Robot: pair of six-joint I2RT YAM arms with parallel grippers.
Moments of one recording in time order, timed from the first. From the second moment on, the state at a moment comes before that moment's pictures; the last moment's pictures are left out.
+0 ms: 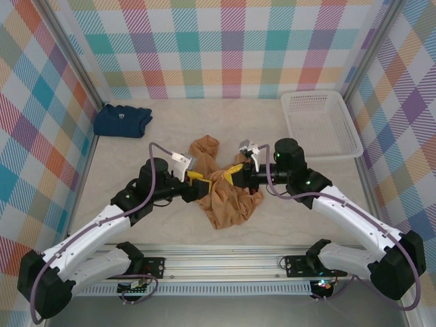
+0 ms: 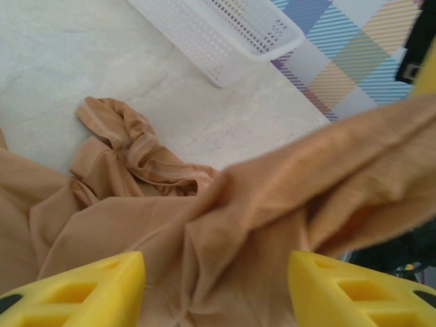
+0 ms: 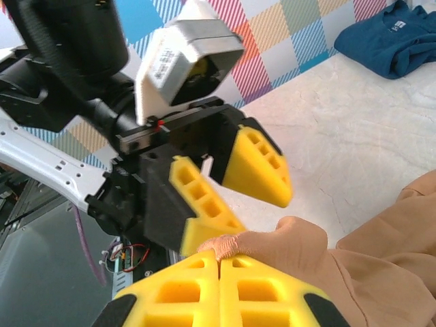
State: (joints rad) left arm -0.65 0.93 0.69 -0.20 0.38 -0.31; right arm 0.65 1.10 0.87 -0.12 -0.76 0.19
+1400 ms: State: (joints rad) left arm -0.63 0.85 0.60 0.09 0.72 -0.40; right arm 0.47 1.05 0.82 -0.30 -0.70 0.19
